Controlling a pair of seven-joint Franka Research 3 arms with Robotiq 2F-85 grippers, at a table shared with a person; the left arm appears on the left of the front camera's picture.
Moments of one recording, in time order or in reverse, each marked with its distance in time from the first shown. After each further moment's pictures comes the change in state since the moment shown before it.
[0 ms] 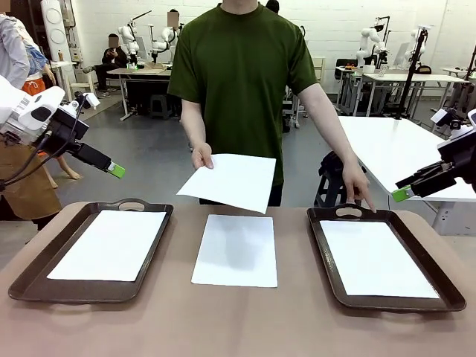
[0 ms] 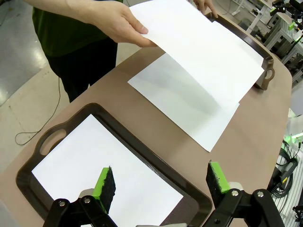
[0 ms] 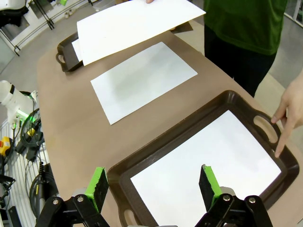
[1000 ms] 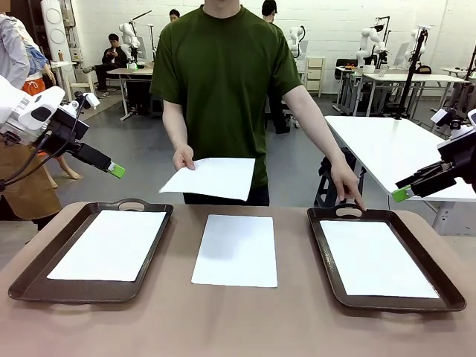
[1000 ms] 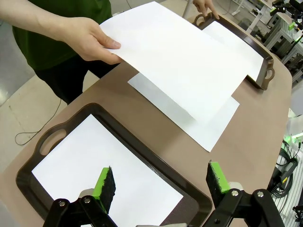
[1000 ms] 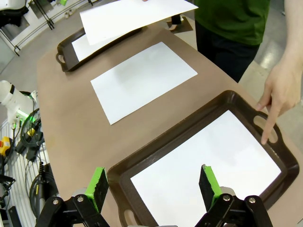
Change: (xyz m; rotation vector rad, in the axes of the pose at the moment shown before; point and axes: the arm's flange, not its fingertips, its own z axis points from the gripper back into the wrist) left arm 0.000 0.000 0.000 0.000 0.000 0.000; right arm 0.000 0.000 0.000 0.000 0.000 0.000
